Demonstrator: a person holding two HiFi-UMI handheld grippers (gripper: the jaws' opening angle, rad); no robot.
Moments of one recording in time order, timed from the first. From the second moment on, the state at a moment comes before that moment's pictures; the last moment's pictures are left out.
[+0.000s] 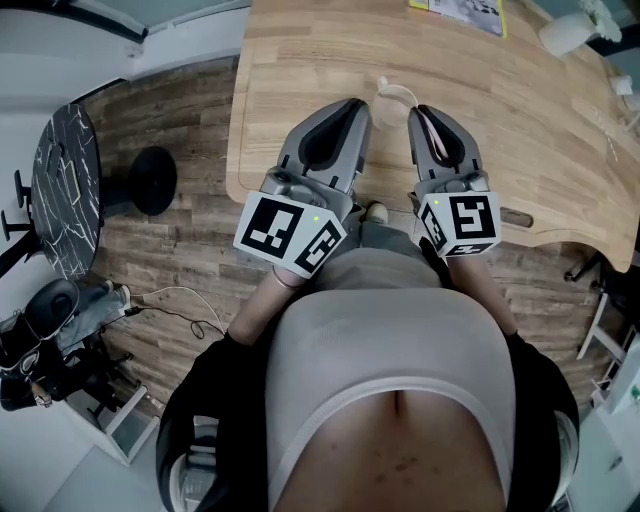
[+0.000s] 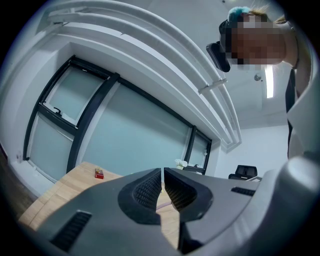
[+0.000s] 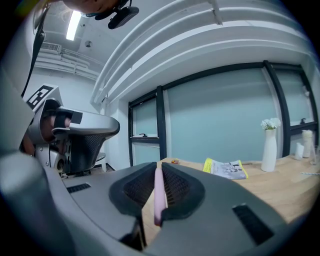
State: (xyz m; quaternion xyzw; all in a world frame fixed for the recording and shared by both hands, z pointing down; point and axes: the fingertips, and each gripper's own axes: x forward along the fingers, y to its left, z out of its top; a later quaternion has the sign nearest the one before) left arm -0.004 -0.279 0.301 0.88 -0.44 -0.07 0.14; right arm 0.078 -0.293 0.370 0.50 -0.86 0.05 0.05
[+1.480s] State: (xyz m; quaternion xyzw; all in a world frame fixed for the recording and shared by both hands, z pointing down) left arm -0.002 -0.282 0.296 0.89 -0.43 -0.08 0.14; right arm 0.080 -0.291 0.342 0.50 -0.86 0.04 0.03
